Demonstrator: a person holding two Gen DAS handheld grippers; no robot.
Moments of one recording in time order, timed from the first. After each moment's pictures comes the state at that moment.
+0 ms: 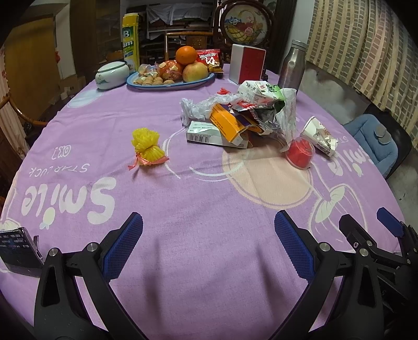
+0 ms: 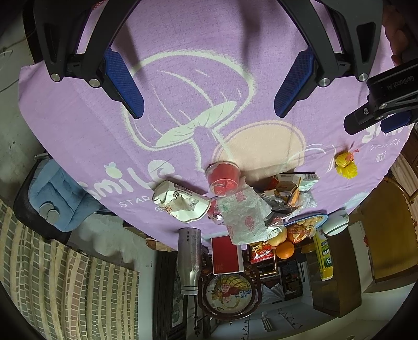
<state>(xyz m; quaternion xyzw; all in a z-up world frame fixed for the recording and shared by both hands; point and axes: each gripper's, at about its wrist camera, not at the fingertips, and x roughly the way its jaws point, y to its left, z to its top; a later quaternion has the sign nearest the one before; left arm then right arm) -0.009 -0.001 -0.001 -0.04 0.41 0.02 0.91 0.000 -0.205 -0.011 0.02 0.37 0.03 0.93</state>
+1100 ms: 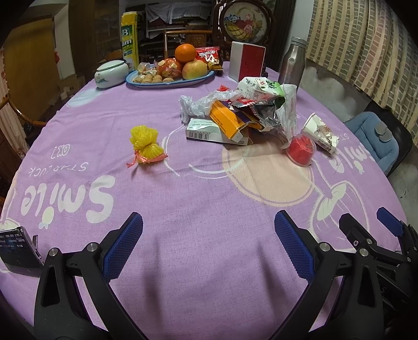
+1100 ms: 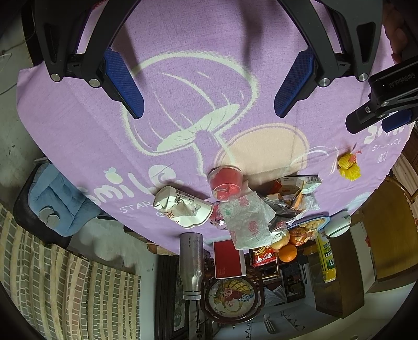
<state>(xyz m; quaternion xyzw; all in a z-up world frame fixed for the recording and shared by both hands) -0.009 -0.002 -0.008 -0.04 0.41 0.02 0.91 0.001 -0.207 -0.017 0.02 0.38 0.02 0.92</state>
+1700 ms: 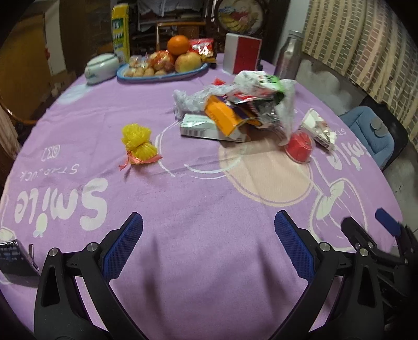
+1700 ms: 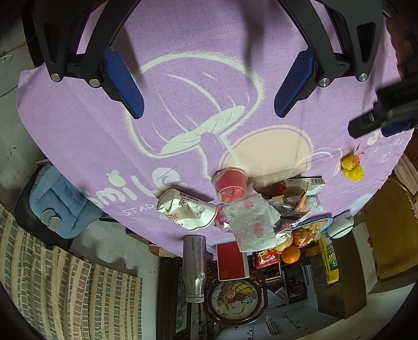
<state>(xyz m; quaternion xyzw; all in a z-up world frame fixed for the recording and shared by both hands) 0.014 0.012 -0.007 -0.05 0.44 -0.01 0.89 0.002 -0.211 -0.018 0.03 0.39 0.02 0.92</state>
